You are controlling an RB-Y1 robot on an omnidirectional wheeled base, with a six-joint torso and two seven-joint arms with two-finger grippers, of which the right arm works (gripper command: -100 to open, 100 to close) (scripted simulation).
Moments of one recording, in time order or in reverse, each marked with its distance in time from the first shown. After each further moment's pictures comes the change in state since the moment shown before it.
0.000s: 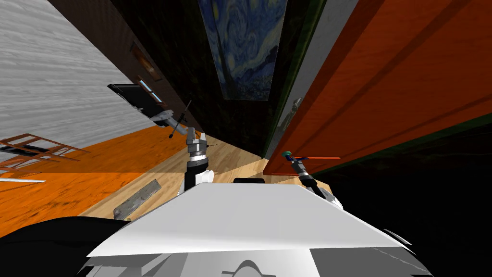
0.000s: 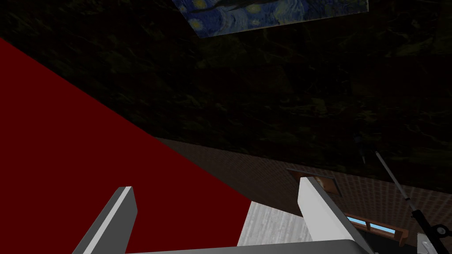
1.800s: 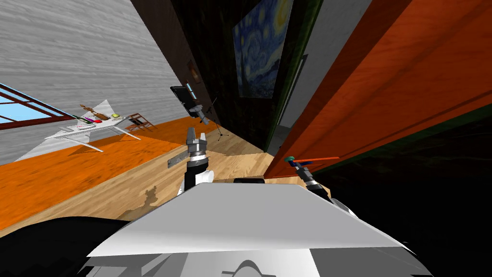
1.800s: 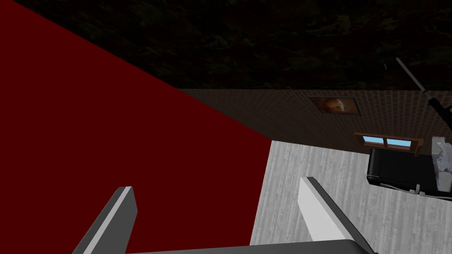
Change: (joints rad) arm 0.076 -0.063 0.056 0.062 0.005 -0.179 -0.058
